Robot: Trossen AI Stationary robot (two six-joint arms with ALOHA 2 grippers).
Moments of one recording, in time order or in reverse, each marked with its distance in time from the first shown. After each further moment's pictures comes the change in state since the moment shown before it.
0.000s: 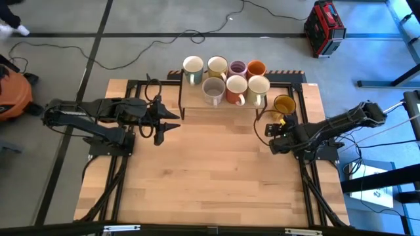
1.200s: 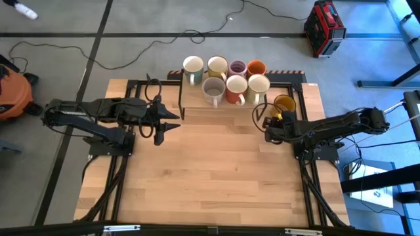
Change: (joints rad) left arm 0.000 0.000 0.000 0.000 -0.001 0.003; right arm -0.276 0.001 -0.267 0.471 0.157 -0.294
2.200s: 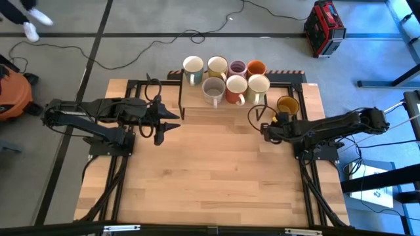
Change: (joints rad) left arm 0.000 0.000 0.000 0.003 0.000 -0.019; right arm 0.002 0.000 0.024 0.038 -0.161 -0.253
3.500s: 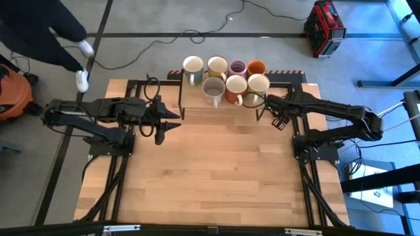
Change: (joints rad) left arm 0.000 0.000 0.000 0.032 0.000 -0.040; right arm -0.421 0.094 0.479 -0.618 -0.231 -1.156
